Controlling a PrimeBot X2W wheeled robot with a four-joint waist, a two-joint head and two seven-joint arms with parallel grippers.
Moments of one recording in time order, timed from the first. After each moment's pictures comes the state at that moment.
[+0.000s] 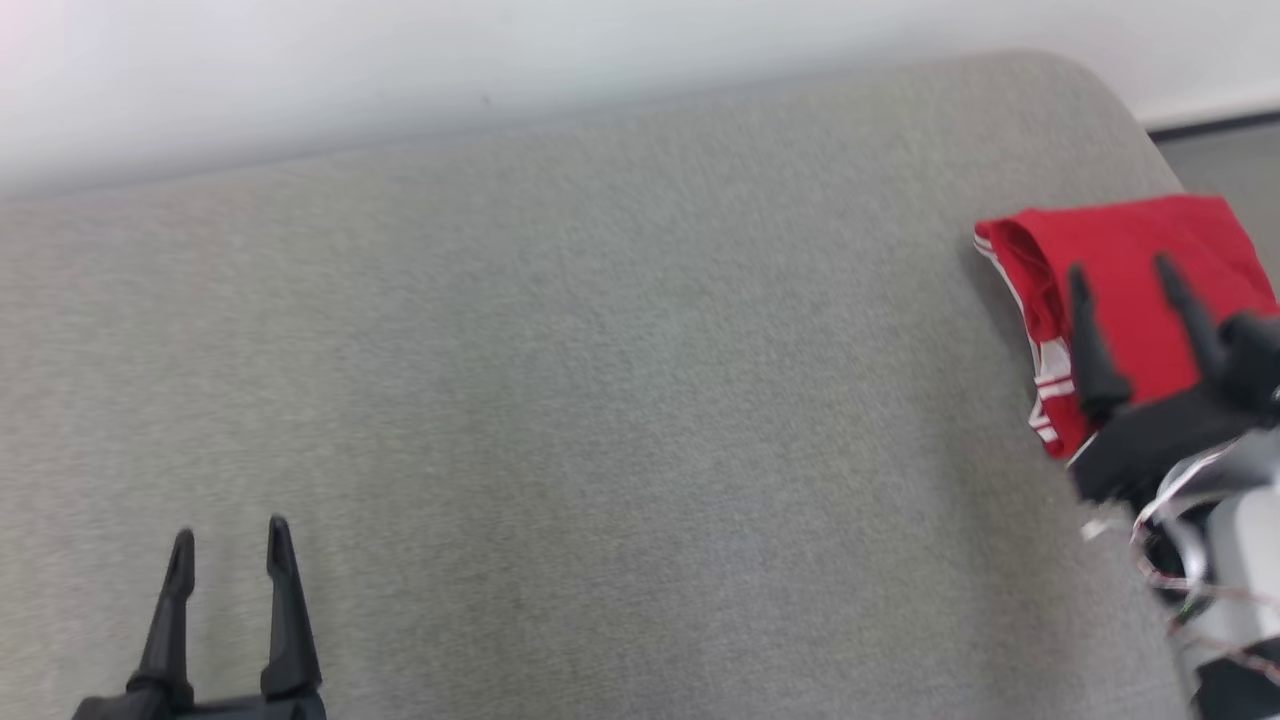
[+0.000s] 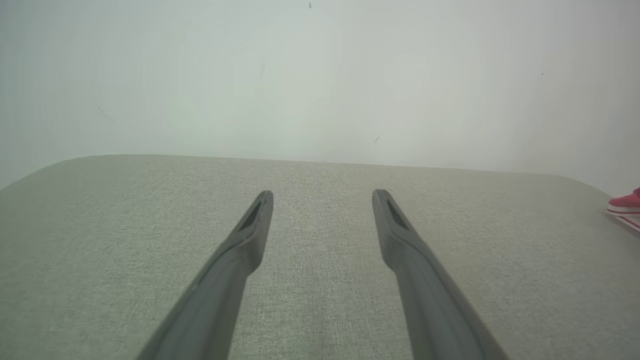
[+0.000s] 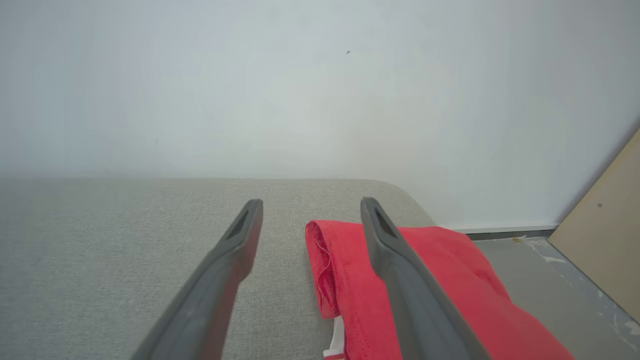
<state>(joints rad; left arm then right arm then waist) 0.03 0.05 0.09 -0.04 -0.19 -0.08 -0.26 -0.46 -0.30 0.01 0.33 0.23 0.13 -0.02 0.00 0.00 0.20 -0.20</state>
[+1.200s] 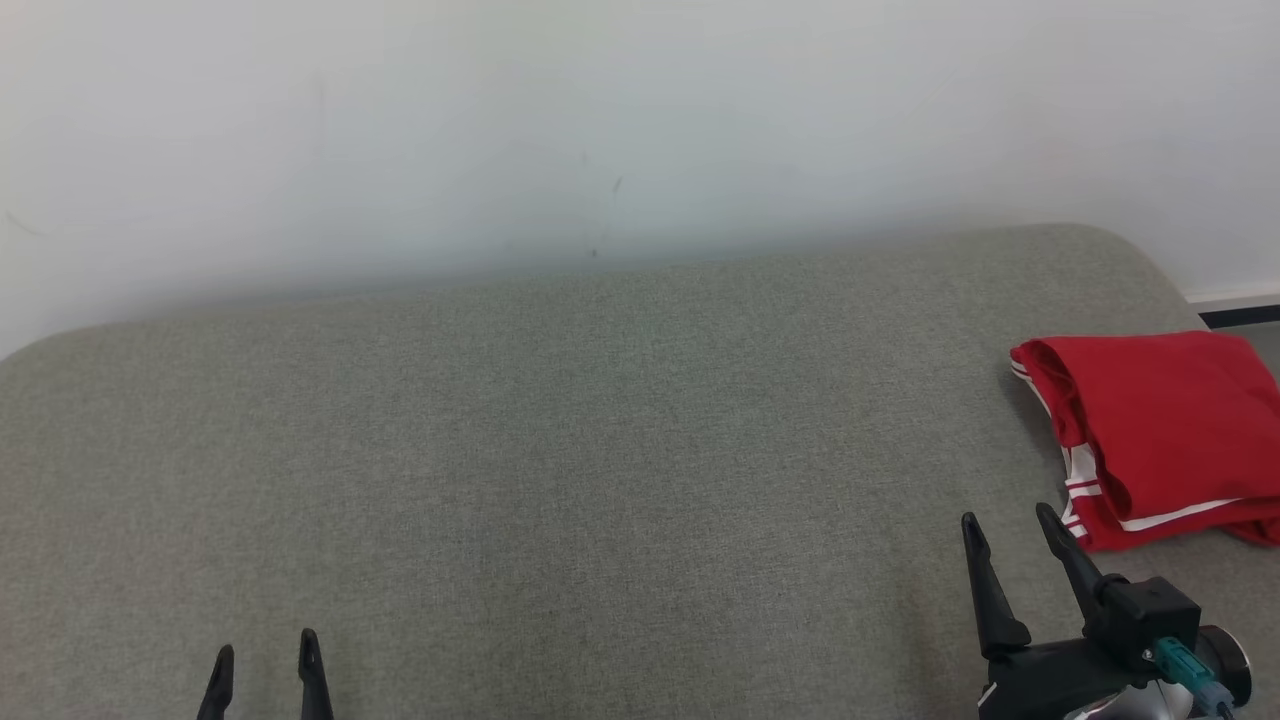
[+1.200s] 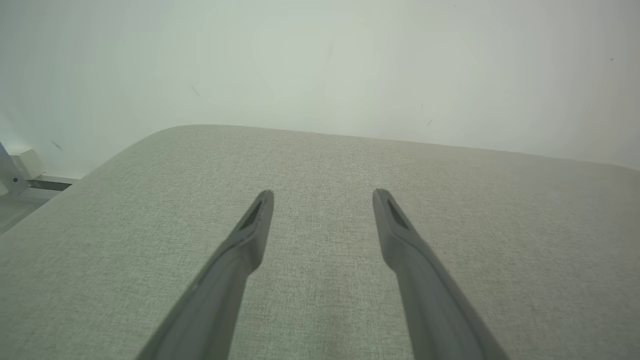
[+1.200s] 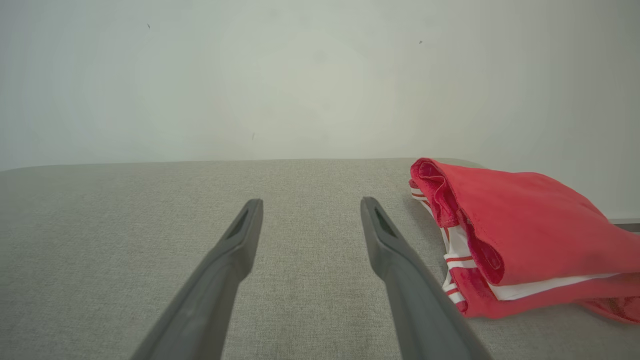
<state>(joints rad) 0.08 0.05 0.10 0.20 -0.19 -0.06 -0.26 -0.13 -0.17 0.07 0.36 0.17 0.13 -0.25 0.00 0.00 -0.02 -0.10</state>
